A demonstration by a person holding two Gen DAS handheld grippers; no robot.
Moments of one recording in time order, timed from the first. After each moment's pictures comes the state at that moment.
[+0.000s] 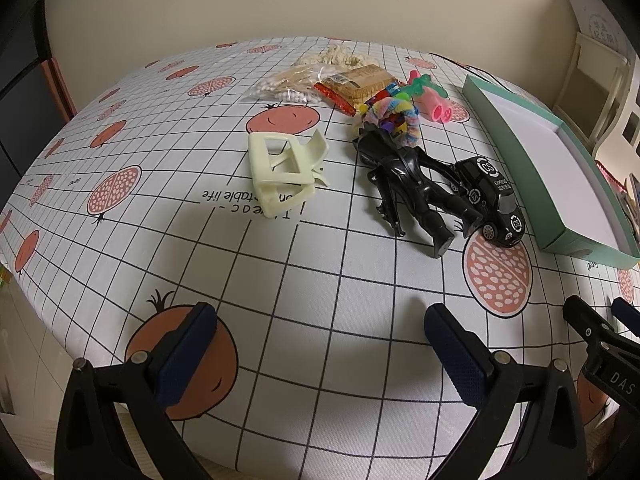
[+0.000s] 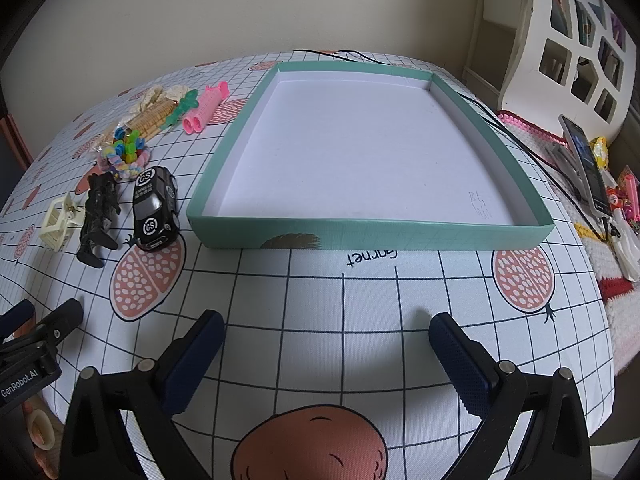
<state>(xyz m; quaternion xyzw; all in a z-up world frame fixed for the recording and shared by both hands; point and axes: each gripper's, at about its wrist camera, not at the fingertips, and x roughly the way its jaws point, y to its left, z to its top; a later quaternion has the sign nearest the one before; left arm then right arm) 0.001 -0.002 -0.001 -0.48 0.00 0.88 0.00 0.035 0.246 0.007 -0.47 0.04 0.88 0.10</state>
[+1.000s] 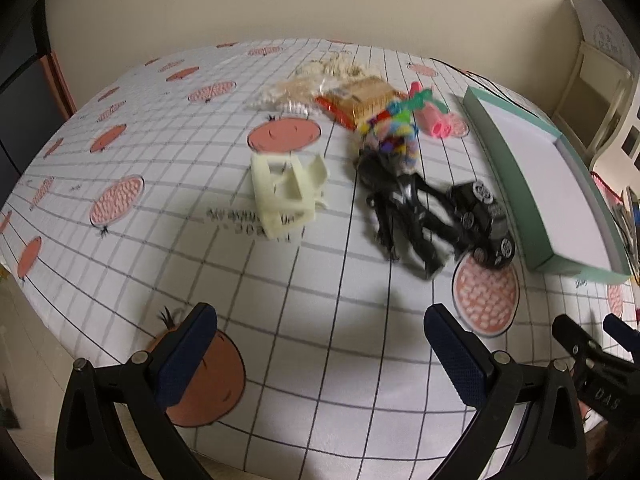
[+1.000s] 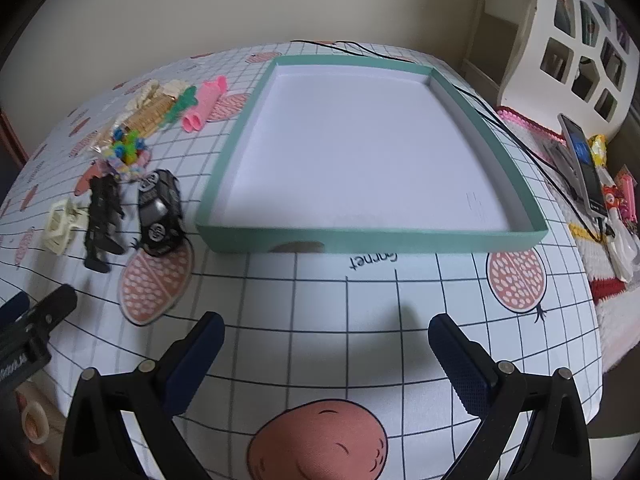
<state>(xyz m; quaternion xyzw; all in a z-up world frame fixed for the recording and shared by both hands) -0.010 -0.002 0.018 -0.48 -0.01 0.87 0.00 0.032 0.246 0.020 -0.49 0.04 0.86 0.10</state>
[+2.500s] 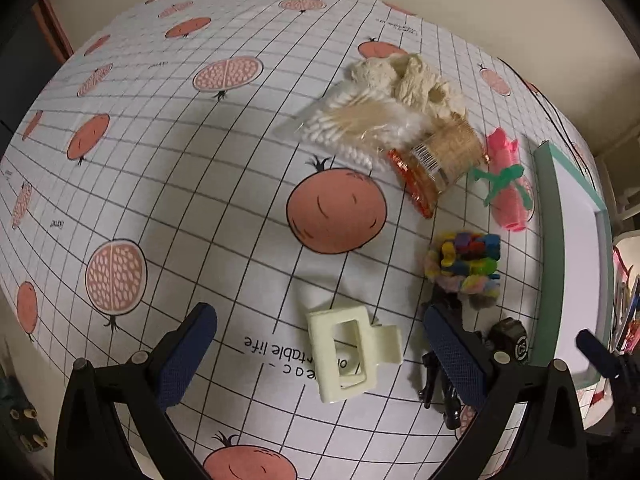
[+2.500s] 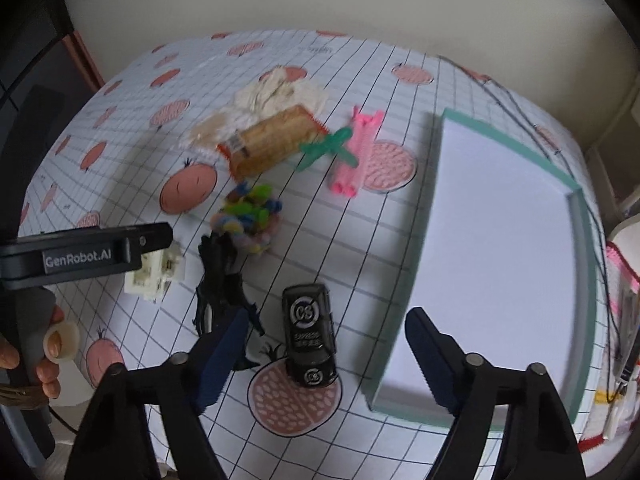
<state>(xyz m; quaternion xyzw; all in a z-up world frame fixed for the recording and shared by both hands) -0.147 -0.059 0.038 -0.61 -0.07 0.79 0.00 -0.090 0.164 0.064 -0.56 -0.04 0.82 -0.07</state>
